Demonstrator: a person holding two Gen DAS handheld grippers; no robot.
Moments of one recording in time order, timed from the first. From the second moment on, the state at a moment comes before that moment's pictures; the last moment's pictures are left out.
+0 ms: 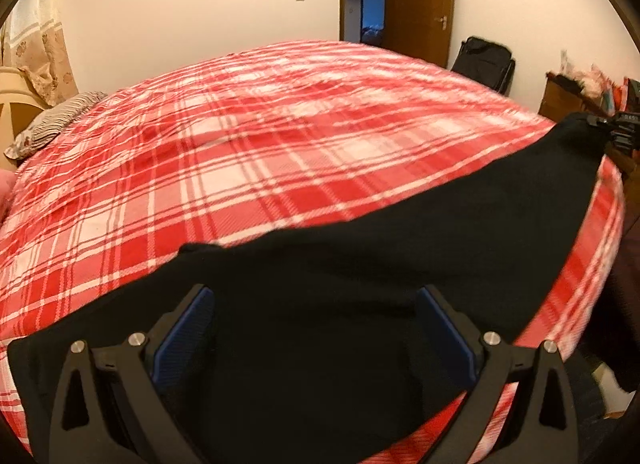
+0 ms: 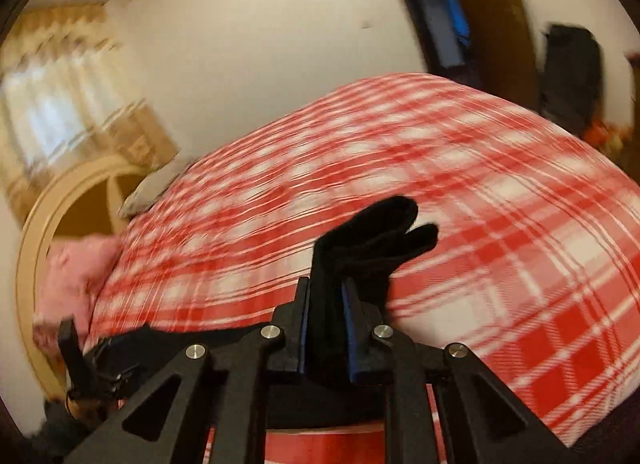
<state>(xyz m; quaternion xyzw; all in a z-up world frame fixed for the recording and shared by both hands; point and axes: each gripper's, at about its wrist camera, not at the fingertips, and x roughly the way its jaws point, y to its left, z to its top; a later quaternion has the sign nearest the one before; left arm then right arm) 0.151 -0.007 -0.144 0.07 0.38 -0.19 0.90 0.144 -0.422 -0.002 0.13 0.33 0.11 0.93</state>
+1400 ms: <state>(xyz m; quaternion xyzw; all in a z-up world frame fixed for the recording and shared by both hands) 0.190 -0.202 -0.140 -0.03 0.46 -0.39 0.80 0.120 -0.377 -0.083 0.09 0.31 0.17 0.93</state>
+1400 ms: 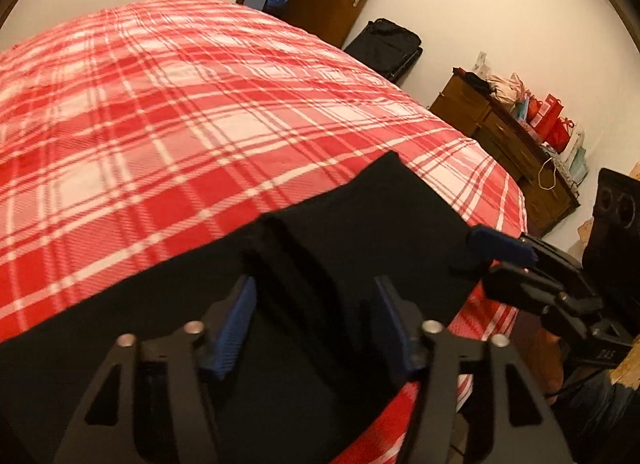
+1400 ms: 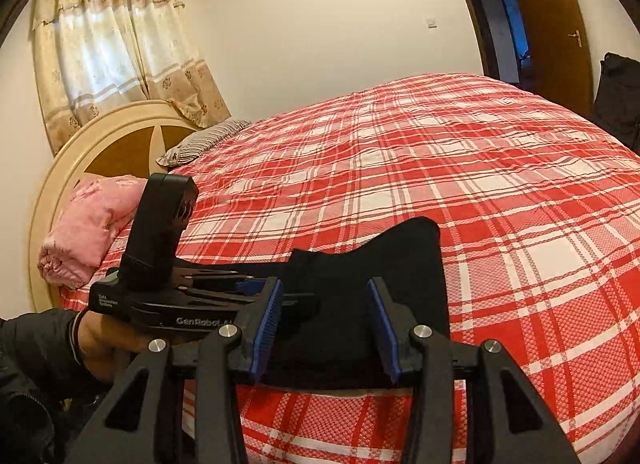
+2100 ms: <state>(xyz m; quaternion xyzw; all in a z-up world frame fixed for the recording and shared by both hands) 0.188 -0.168 -0.102 -0.06 0.45 -0.37 0.81 0.107 -0.381 -0.080 0.11 0.27 0.18 0.94</state>
